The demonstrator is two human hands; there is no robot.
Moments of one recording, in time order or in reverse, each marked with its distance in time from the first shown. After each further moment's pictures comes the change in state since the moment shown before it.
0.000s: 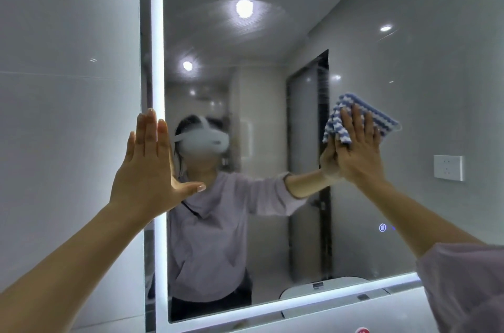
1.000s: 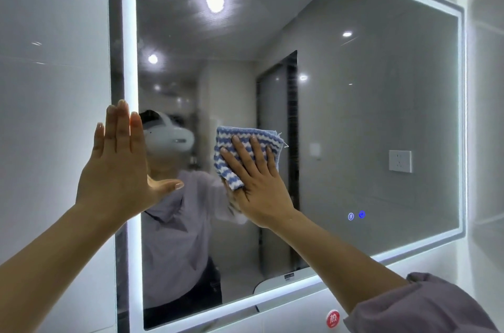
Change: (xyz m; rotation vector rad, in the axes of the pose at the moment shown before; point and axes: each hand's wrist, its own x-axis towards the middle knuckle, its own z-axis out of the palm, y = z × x) left_hand 0.002 -0.007 0.013 -0.008 0.111 0.061; right_hand -0.090 -0.130 0.016 -0.003 -0.124 -0.501
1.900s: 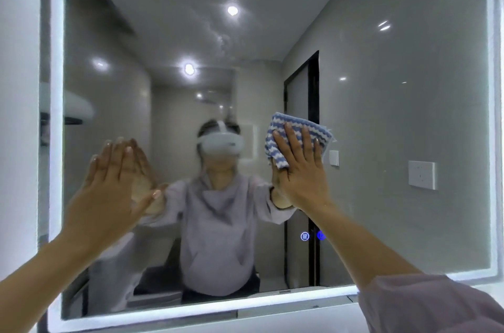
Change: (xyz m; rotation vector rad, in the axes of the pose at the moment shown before) left_hand -0.013 0.136 -0.008 0.193 -0.131 -0.081; right_hand -0.034 0.223 -0.005 0.016 0.158 0.145
